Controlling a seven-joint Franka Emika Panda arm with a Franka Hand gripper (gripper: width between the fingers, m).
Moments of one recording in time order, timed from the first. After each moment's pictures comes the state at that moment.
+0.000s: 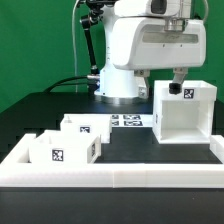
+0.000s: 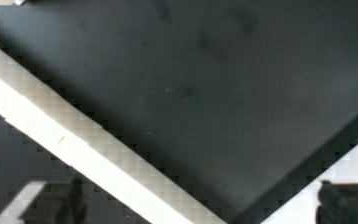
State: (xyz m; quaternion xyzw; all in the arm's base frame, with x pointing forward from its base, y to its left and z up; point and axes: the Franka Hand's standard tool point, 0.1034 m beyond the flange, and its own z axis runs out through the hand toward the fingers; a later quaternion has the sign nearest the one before) arm 0.581 0.028 0.123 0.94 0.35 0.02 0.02
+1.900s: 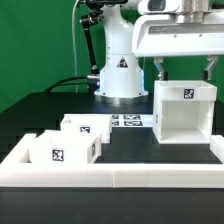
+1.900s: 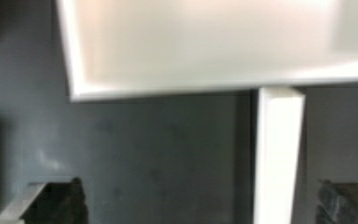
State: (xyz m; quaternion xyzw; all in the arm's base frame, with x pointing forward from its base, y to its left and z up) arm 0.489 0.099 0.139 1.00 -0.03 0.01 -0.02
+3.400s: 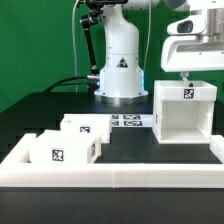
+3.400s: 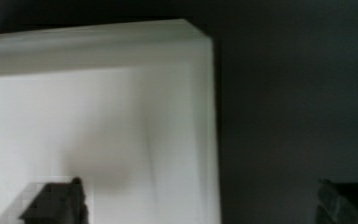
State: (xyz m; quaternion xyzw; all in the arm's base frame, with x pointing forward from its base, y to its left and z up) arm 0.420 0.161 0.099 1.00 -0.03 0.01 -0.02
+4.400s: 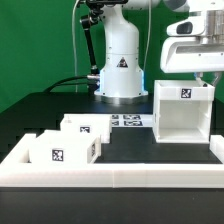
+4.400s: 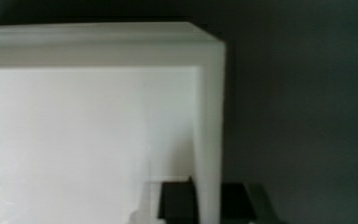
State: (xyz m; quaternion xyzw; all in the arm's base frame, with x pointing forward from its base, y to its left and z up) arm 0.420 0.161 0.098 1.00 -0.03 0.01 -0.02
